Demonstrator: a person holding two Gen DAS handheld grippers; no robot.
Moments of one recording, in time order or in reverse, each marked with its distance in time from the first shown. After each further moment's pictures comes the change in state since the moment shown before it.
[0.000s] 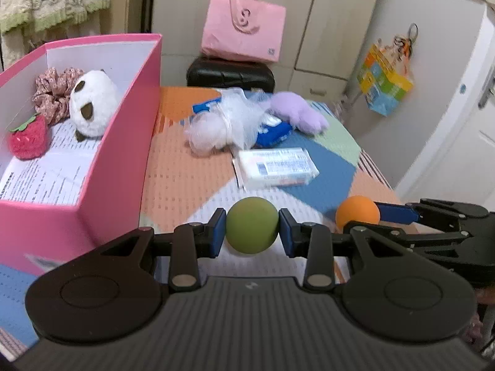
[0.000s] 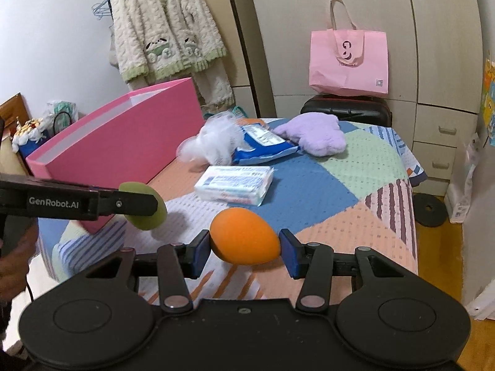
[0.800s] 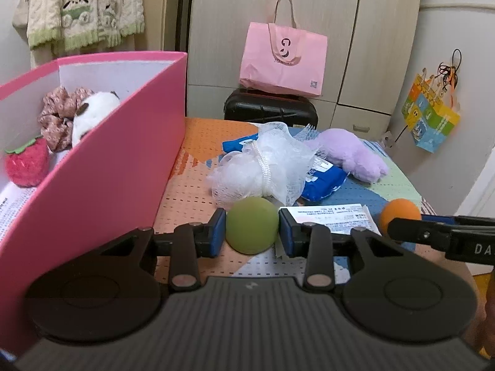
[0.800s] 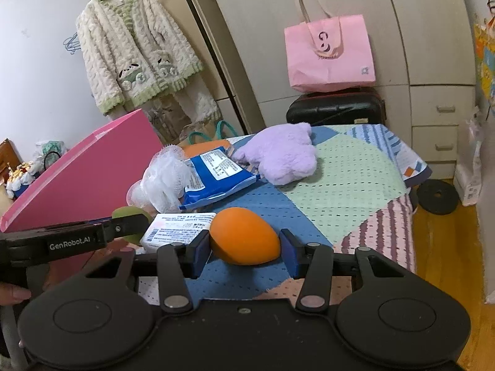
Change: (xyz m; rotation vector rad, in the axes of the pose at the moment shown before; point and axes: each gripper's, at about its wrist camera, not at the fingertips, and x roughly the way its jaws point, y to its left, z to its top) left arm 0.064 0.006 0.022 -0.039 -0.171 0.176; right arm 0.052 -0.062 0.031 0.138 -0.048 0.027
